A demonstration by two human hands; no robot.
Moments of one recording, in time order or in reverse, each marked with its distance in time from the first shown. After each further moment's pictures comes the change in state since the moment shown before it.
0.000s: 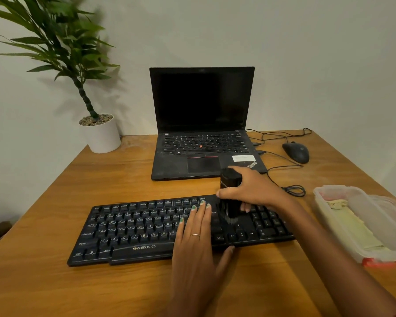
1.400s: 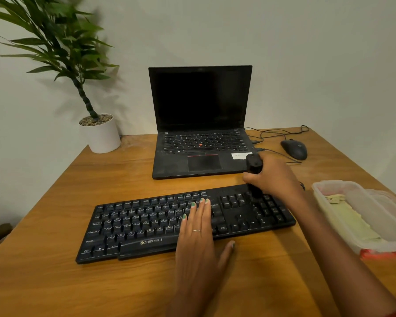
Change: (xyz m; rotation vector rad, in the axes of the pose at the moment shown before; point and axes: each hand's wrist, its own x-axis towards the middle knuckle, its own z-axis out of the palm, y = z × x) left_hand -0.001 0.002 -0.002 -0.003 -0.026 -0.002; right_hand -0.004 0.017 -0.020 -0.313 0.399 0.171
